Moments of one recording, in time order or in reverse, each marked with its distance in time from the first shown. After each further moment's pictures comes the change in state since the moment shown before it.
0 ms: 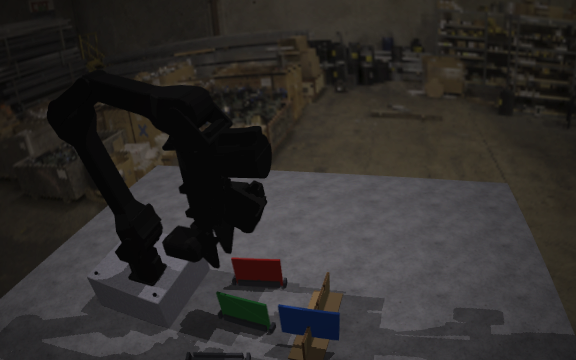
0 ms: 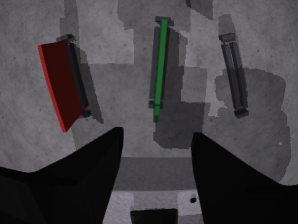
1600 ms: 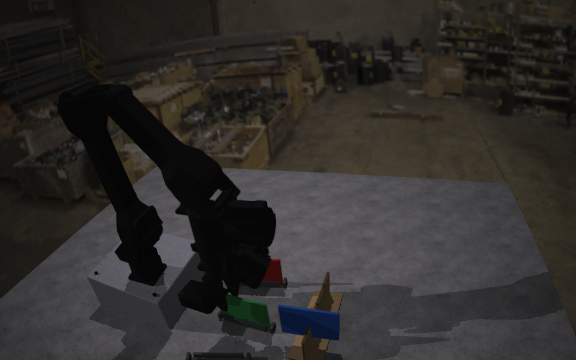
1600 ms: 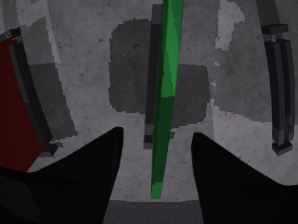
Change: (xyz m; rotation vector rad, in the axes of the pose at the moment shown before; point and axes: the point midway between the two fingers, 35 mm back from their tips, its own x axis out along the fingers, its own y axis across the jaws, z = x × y) arm 0.107 -0.001 -0.010 0.006 0.014 -0.003
